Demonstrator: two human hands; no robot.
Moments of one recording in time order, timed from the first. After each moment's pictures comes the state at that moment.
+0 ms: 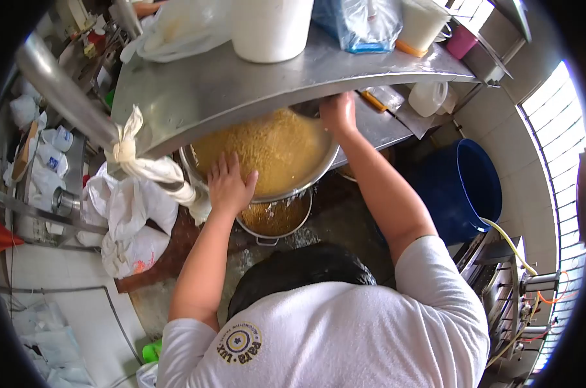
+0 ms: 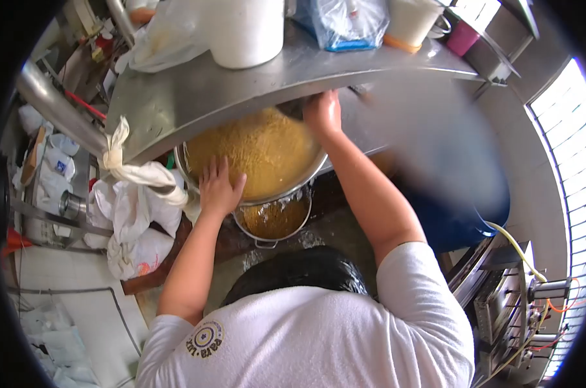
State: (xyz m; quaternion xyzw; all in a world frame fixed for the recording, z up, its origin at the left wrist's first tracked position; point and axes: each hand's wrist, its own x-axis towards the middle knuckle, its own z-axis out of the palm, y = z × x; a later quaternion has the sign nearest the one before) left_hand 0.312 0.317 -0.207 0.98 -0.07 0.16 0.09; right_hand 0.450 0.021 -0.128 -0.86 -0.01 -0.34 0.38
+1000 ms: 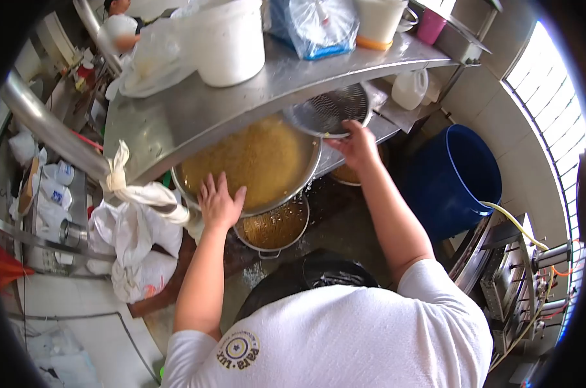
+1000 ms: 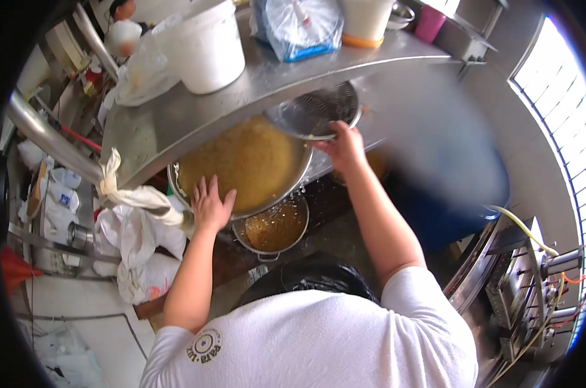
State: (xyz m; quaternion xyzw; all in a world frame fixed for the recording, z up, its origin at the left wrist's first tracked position) left_hand 0.305 0.307 -0.201 0.99 -0.04 0.13 0.09; right_hand 0.365 -0.070 -0.139 -0.38 0.15 -0.08 0.91
